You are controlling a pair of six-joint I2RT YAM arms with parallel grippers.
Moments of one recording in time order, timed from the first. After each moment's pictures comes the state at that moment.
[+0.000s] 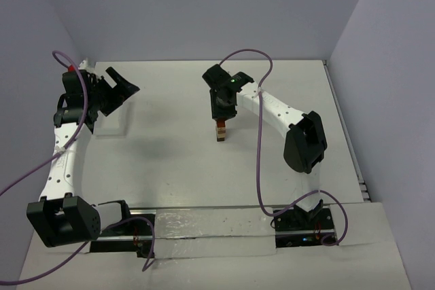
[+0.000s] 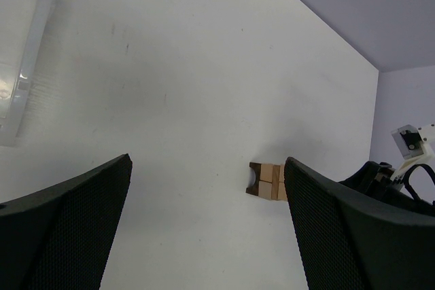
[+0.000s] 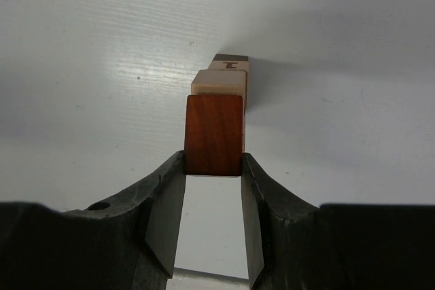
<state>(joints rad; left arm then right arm) 0.11 1.21 1.16 -0.50 0.32 -0.59 0.68 1.95 1.80 -1.00 0.17 0.57</state>
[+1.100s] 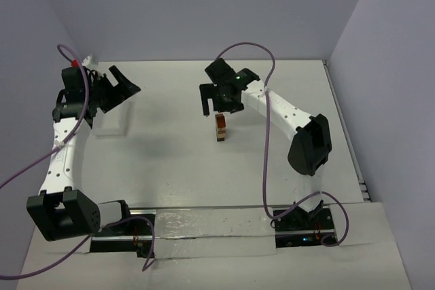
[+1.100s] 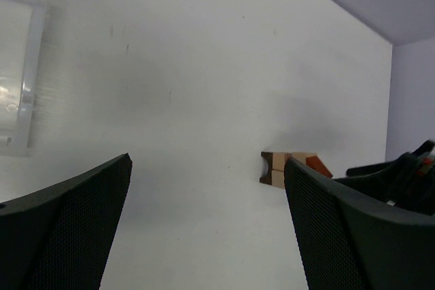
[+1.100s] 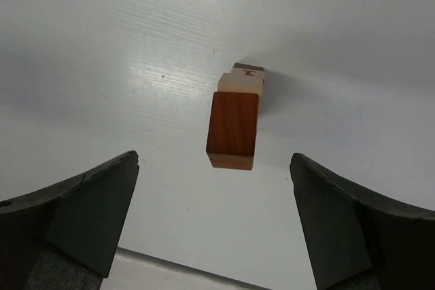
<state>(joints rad) 0.11 1.25 1.20 -0.53 0.36 -0.50 0.68 1.91 1.83 -0.98 0.12 0.48</state>
